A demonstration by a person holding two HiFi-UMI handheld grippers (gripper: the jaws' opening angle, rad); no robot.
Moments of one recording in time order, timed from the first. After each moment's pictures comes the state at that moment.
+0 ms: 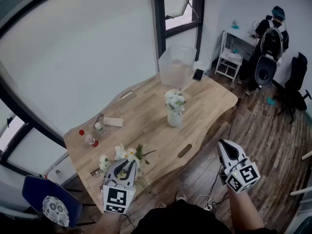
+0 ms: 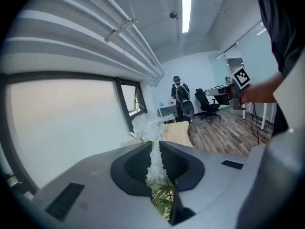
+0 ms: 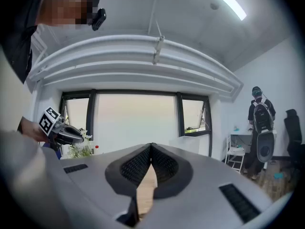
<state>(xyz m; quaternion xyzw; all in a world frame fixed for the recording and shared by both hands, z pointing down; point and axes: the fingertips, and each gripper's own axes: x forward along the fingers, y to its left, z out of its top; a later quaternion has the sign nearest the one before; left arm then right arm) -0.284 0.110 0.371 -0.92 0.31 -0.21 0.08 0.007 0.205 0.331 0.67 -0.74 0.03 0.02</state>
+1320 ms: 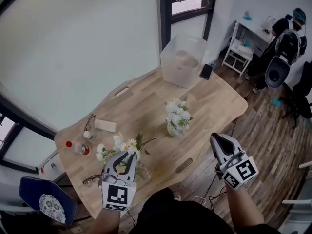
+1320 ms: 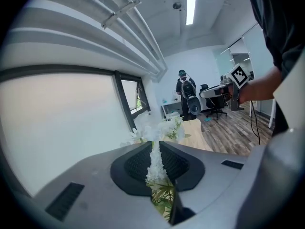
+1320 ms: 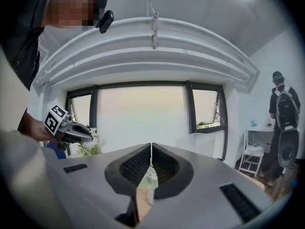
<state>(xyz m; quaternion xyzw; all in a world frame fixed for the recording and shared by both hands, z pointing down) -0.201 -0.021 0.384 -0.92 0.32 -0.23 0.08 0.048 0.041 0.354 0.61 -0.79 0.05 0.05</state>
